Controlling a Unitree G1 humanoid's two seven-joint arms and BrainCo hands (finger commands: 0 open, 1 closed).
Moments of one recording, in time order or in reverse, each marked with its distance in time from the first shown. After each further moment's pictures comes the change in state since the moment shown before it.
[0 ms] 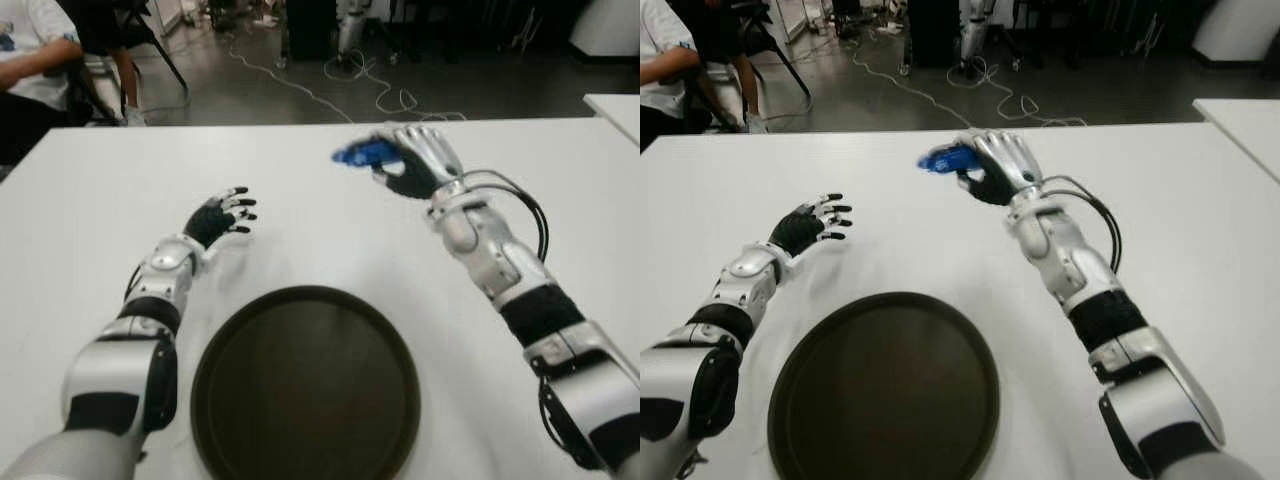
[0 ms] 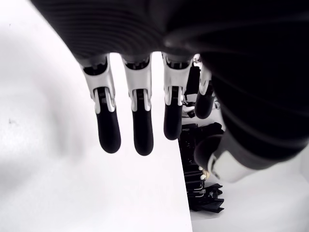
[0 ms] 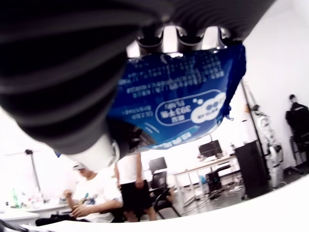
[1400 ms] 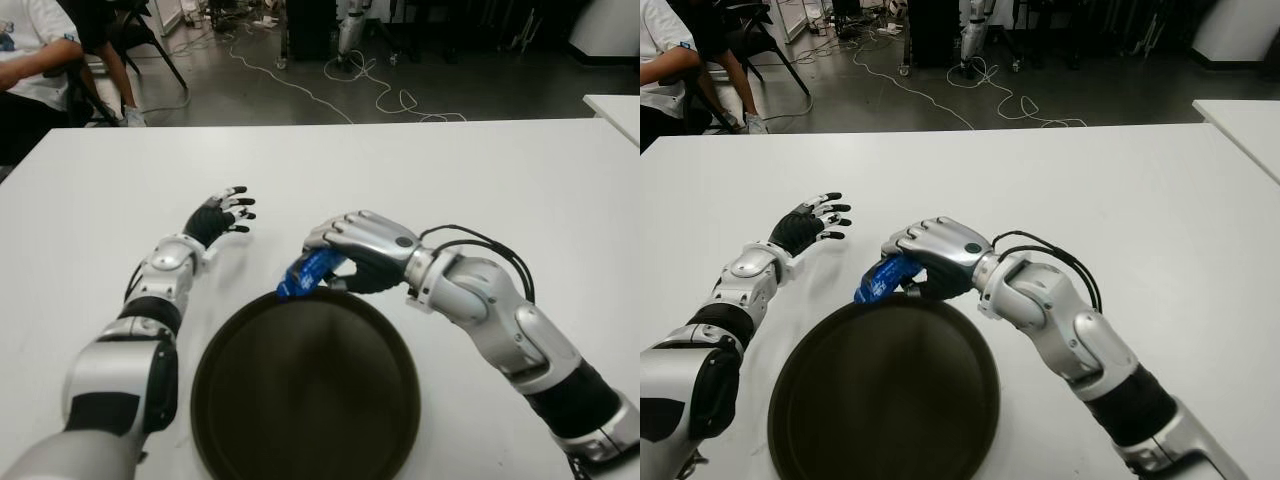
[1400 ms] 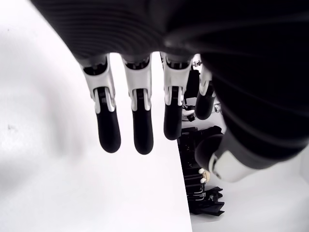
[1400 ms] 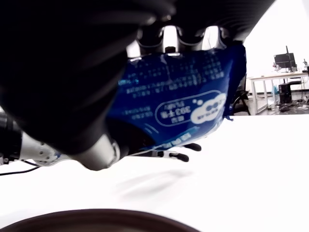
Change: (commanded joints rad) left arm -0.003 -0.011 -0.008 0.001 0.005 0.000 0.023; right arm 0.298 -0.108 0.089 -0.604 0.071 -0.064 0.556
